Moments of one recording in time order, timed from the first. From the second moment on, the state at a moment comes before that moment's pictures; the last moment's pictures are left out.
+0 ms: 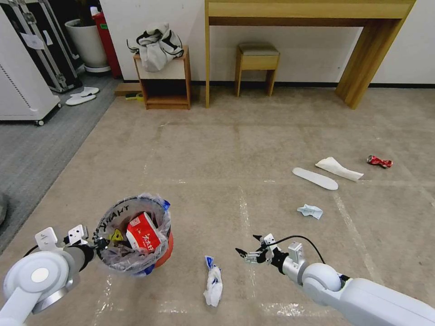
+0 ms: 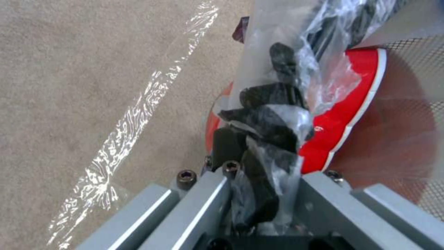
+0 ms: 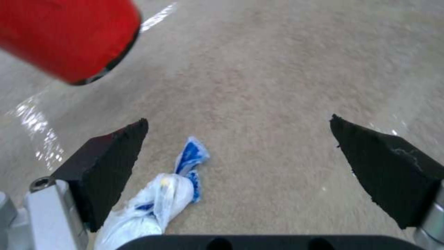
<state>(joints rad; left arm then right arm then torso) 1.48 -0.90 -0.74 -2.10 -1.57 0.65 -0.83 -0.71 0.67 -0.64 1.55 0.91 0.10 -0.14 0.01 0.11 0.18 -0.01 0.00</state>
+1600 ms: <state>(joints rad) 1.51 -0.93 -0.75 -2.11 -1.53 0.64 -0.82 -0.51 0.95 -0.81 1.13 0.43 0.43 -0.70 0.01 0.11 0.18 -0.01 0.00</state>
